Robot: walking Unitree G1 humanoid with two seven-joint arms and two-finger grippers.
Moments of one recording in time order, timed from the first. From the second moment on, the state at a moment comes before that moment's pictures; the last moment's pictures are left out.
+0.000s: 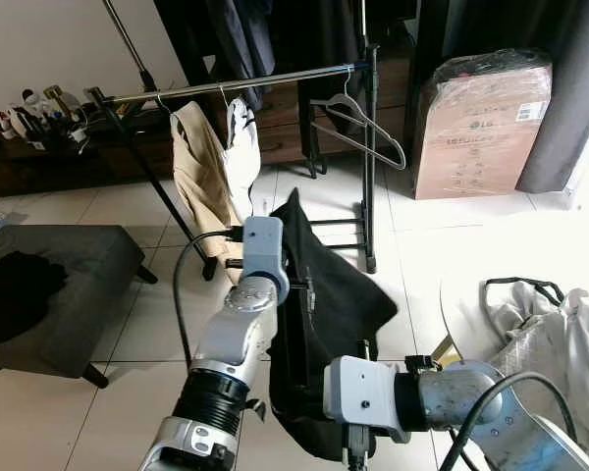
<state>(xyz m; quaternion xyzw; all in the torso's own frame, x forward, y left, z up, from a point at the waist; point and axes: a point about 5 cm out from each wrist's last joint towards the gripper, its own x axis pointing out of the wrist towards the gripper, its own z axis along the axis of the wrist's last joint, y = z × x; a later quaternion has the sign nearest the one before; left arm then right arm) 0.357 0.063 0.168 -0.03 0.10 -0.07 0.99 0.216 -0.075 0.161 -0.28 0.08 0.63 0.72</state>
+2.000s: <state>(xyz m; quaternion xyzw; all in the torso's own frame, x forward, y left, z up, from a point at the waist) 0.334 0.086 0.145 0.15 0.15 -0.40 0.89 0.267 -0.137 0.133 -0.28 0.12 0.40 0.86</state>
